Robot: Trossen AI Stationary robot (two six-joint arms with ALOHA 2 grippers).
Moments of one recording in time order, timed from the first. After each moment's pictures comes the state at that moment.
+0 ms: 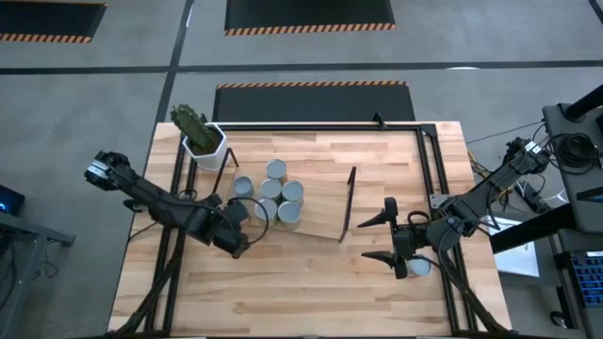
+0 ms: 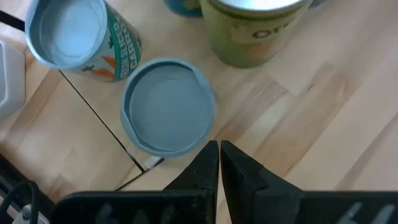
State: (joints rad) left arm -0.46 1.37 1.05 -1.15 -0.37 -1.08; right arm 0.65 1.04 0.83 -0.09 0.55 -0.26
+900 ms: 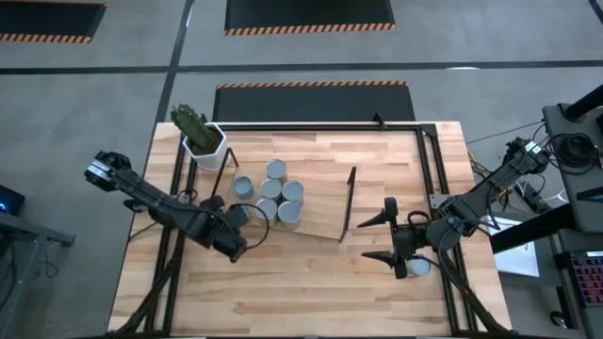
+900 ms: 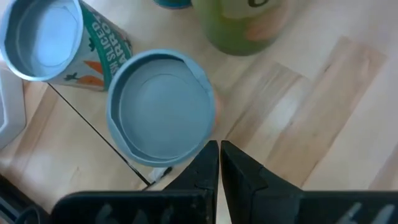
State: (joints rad) left arm -0.48 1.37 0.95 -1.07 -0.41 -0.97; right arm 0.65 1.04 0.83 -0.09 0.55 -0.26
